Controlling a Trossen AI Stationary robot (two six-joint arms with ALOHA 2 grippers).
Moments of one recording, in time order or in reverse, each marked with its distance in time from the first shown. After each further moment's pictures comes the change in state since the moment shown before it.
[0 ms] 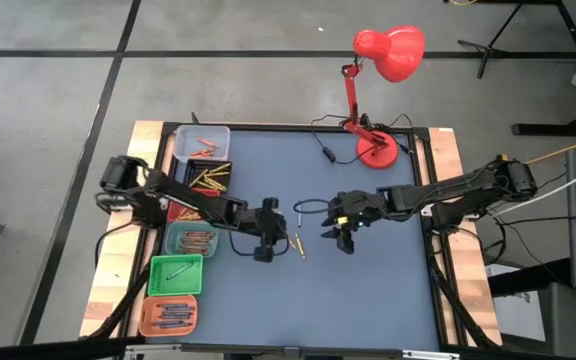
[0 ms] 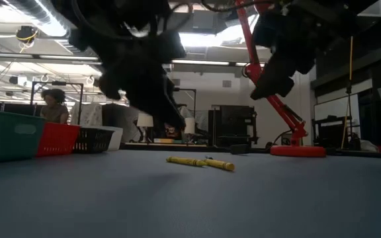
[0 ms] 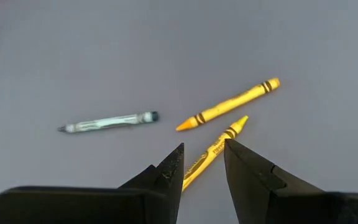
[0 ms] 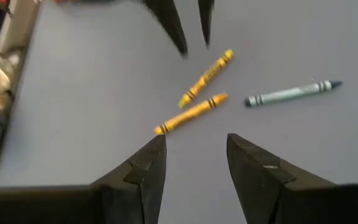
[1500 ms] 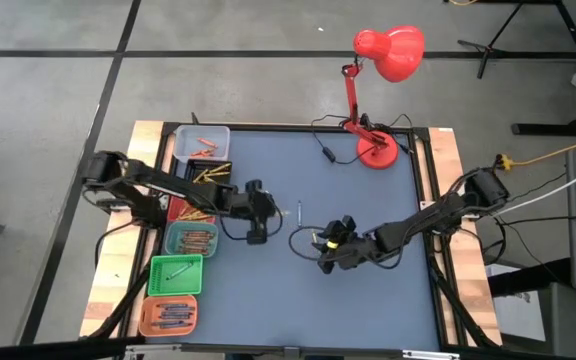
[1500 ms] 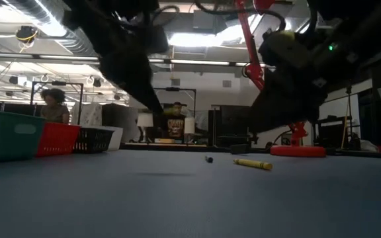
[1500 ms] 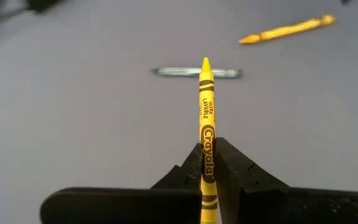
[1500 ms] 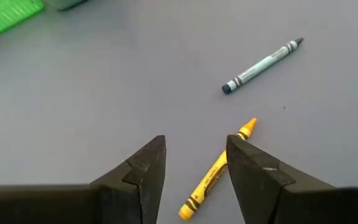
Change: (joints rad) left arm 0.080 -0.170 -0.002 -0.278 -0.095 -0.114; right arm 0.320 0.295 0.000 0.203 0.665 0.509
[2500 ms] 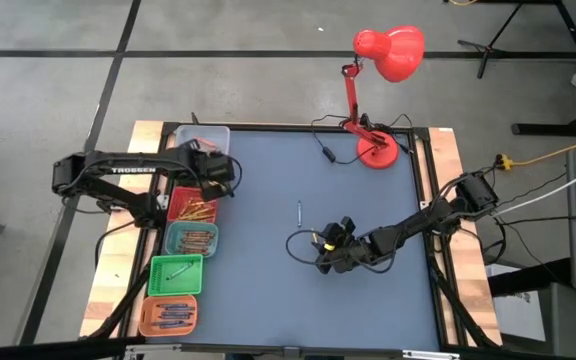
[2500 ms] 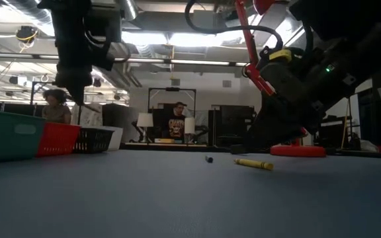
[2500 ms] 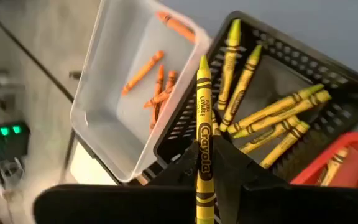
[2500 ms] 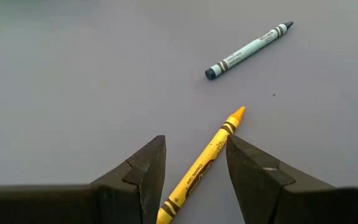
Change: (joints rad) left arm 0.319 -0.289 0.001 -0.854 -0.361 -0.118; right arm 0.000 0.097 0.003 0.026 0.051 0.000
